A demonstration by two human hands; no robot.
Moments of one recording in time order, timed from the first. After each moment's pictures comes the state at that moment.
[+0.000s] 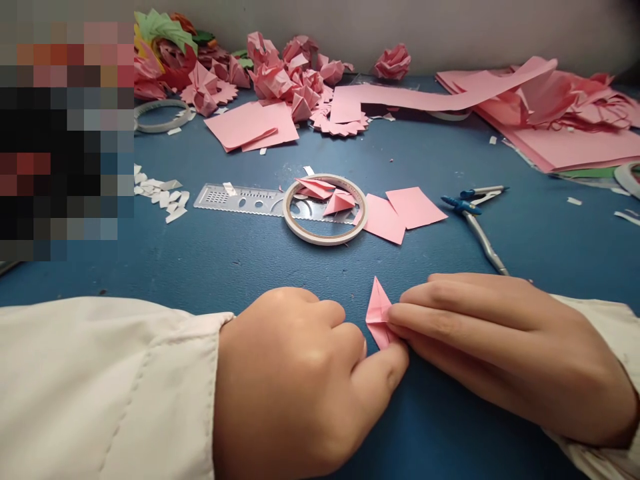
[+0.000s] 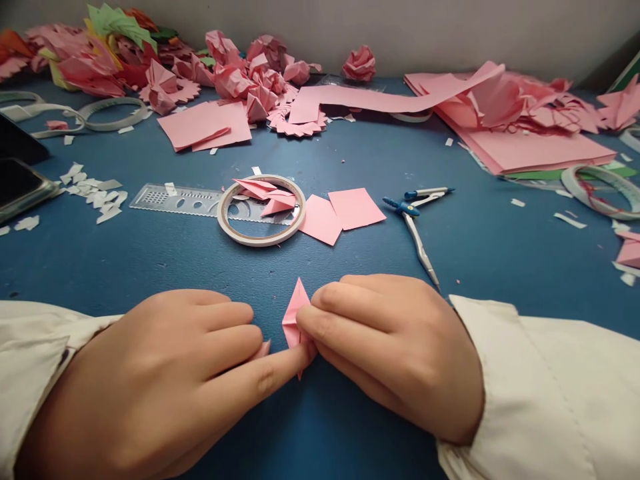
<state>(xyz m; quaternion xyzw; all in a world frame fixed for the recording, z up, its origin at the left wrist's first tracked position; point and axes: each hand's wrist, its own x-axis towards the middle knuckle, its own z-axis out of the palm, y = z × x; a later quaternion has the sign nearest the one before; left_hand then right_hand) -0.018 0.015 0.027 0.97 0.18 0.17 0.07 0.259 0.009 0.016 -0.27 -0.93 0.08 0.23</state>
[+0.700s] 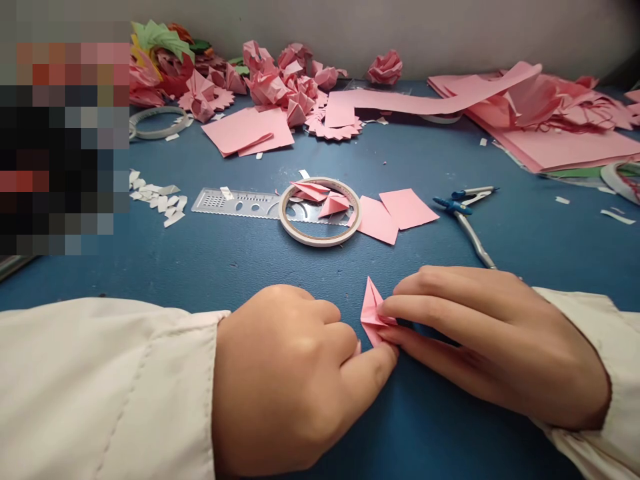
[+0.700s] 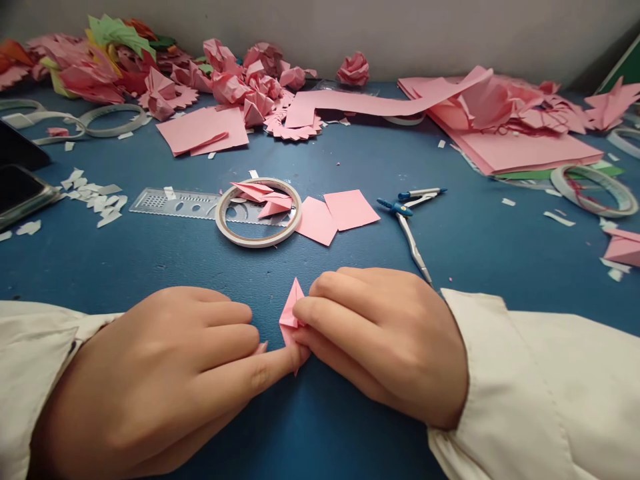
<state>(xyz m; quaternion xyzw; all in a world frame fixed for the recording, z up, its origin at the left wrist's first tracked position) -0.024 0.019 0.030 0.97 0.16 0.16 0.09 0.257 0.014 0.012 -0.28 -0.92 0.07 0.25</state>
